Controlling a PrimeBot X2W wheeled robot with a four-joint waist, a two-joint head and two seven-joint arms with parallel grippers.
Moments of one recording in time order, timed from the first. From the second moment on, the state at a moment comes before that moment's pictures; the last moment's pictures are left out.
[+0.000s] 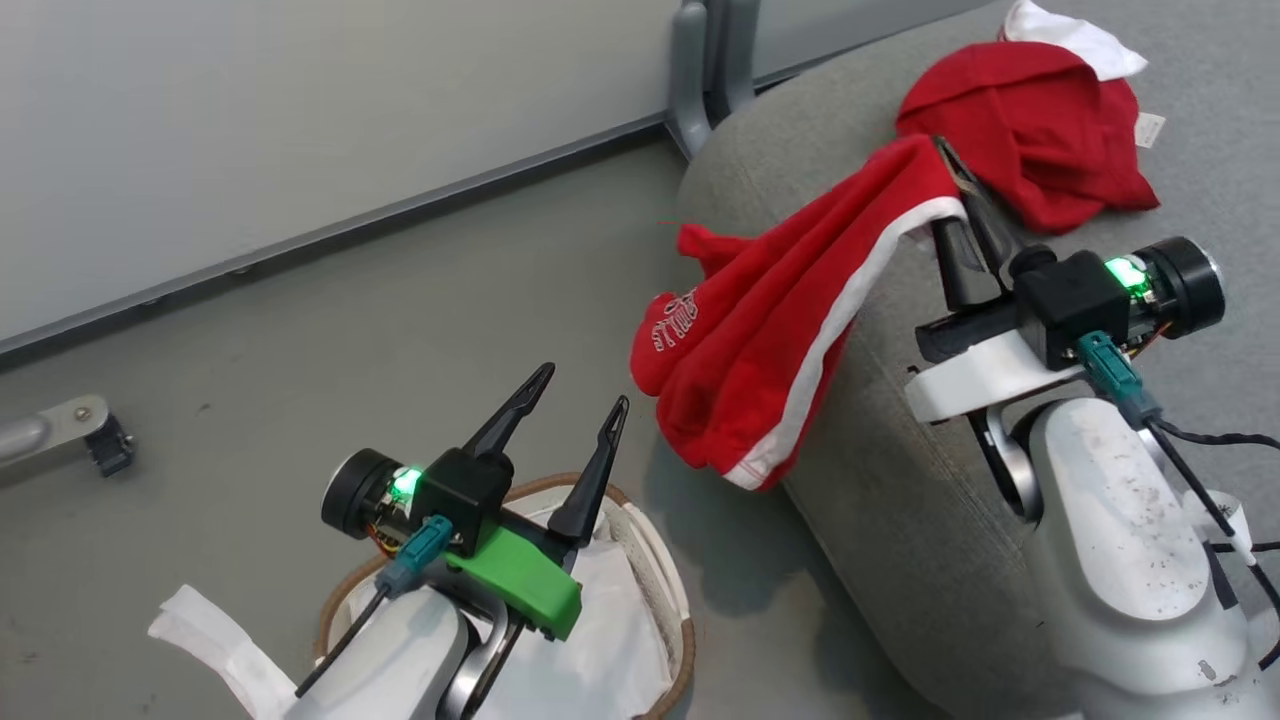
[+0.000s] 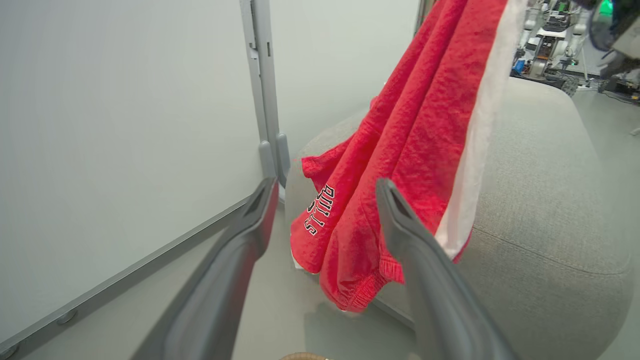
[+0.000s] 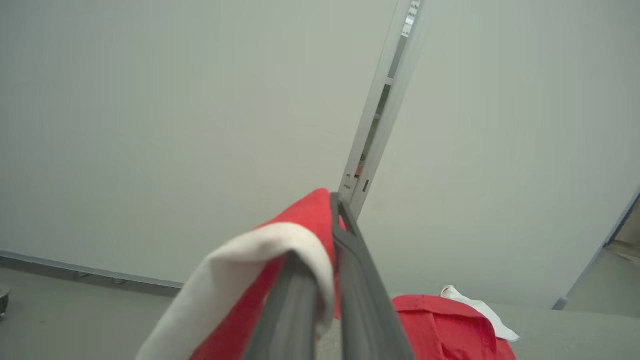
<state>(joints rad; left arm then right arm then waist) -0.39 0.25 -0.71 0.28 -0.43 -0.01 -0.26 -0.51 -0.05 0.11 0.20 -0.11 0.13 -0.26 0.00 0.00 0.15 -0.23</state>
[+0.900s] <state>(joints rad) -0.51 0.26 -0.76 0.26 -0.37 -0.04 -0.24 -0.75 -0.09 0.00 0.29 0.04 0.13 -0.26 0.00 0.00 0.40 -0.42</state>
